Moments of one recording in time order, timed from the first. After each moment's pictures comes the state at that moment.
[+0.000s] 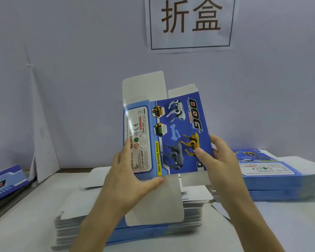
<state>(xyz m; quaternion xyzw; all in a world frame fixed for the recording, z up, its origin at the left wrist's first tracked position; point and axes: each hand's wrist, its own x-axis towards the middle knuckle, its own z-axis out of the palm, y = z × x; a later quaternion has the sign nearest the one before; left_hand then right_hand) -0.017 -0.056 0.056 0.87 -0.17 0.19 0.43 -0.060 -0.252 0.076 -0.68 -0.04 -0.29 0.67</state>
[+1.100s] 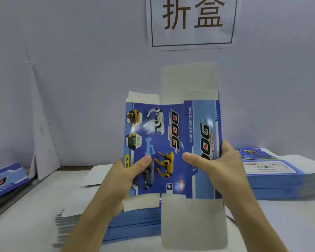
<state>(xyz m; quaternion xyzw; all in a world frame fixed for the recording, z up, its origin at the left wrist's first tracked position) -0.022 -0.055 0.067 0.67 -0.18 0.00 0.72 -0.063 -0.256 0.075 -0.71 0.02 -0.26 0.65</state>
